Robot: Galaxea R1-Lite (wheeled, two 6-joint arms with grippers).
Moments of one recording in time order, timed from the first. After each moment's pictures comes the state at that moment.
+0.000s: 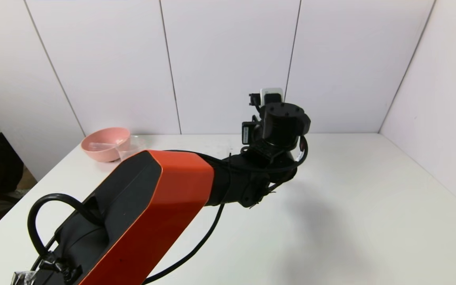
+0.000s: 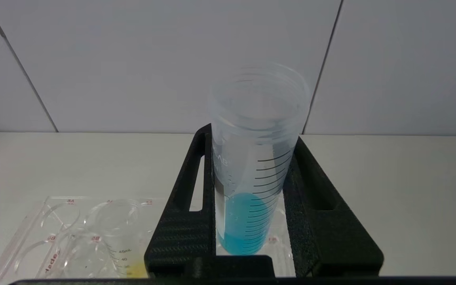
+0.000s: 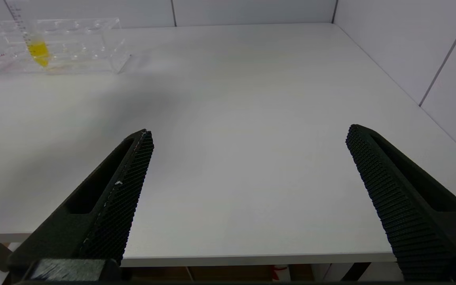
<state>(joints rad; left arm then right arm) -0.88 2.44 -1.94 -0.58 0.85 -0.05 0.00 0.00 0.00 0.00 -0.01 0.03</state>
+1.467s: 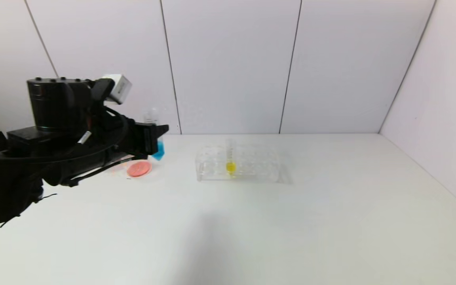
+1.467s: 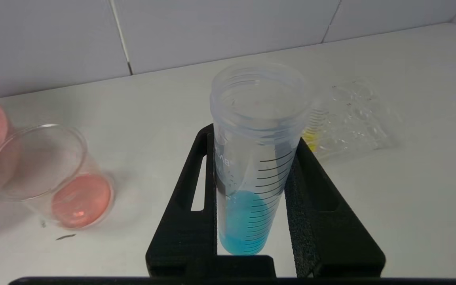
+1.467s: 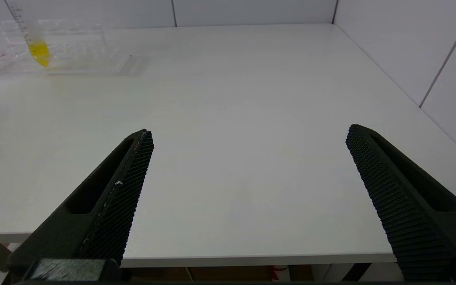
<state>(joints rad) -0.36 1.58 -0.87 -0.55 -0.06 -0.10 0.00 0.00 0.00 0.00 -0.01 0.03</state>
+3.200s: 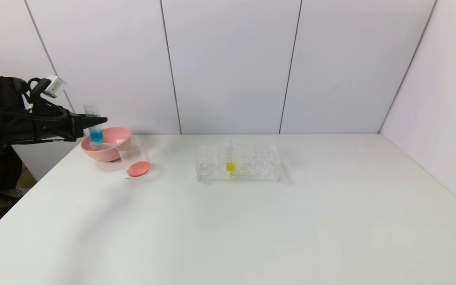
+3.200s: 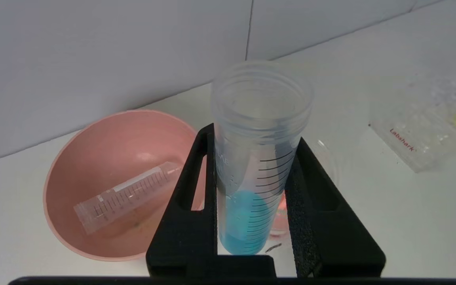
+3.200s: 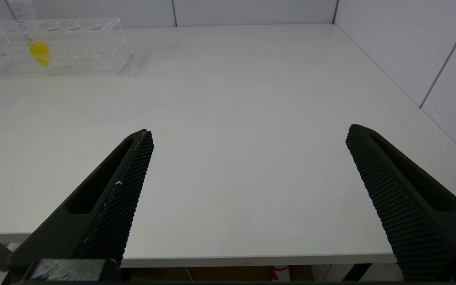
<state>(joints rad) 0.30 1.98 -1.34 -0.32 -0.79 0.24 0.00 0.00 0.00 0.00 -0.01 0.03</state>
